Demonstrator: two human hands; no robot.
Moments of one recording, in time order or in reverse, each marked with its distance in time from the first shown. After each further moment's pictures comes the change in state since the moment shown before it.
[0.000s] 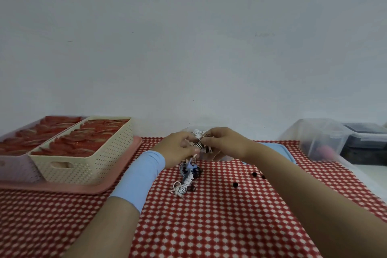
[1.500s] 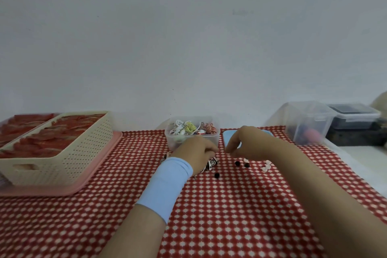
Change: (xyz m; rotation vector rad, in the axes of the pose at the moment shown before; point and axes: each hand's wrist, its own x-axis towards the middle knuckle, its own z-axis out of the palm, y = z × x) left_hand 0.029 0.041 0.092 0.308 -0.053 0.123; right_hand -0.039 0.069 -0.065 -0.616 0.065 0.122
